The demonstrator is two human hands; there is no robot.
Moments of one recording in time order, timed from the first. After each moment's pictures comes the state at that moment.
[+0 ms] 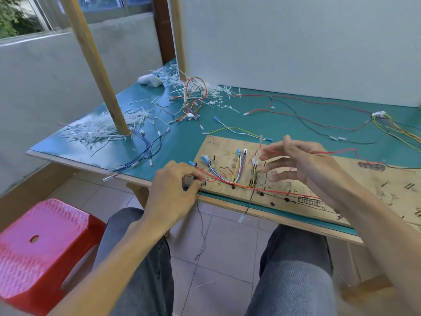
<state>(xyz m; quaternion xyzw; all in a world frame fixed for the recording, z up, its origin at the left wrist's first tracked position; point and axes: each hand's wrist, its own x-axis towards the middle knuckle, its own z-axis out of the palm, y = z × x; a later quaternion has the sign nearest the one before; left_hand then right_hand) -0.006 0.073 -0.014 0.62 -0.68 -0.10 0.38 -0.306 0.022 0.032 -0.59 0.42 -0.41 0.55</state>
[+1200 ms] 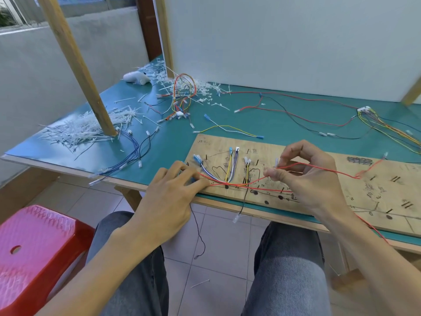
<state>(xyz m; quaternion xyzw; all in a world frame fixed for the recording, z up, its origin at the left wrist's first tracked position) -0.004 0.082 -0.008 0.50 -0.85 0.09 0.15 -0.303 0.048 0.008 -0.62 0.50 -0.52 0.32</state>
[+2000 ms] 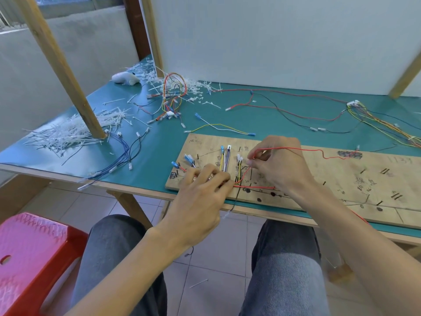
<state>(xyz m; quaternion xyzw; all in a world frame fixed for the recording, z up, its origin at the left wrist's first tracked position) -0.067 0.076 -0.018 0.45 -0.87 0.12 0.14 -0.282 0.007 0.009 -0.71 0.59 -0.36 0.15</state>
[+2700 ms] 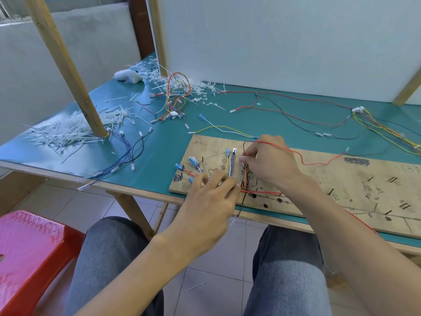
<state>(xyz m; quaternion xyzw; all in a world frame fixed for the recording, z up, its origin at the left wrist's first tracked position) -0.070 0.073 -0.028 0.45 -0.87 0.14 0.14 -0.248 -0.020 0.015 -0.72 0.66 -0.20 0.06</state>
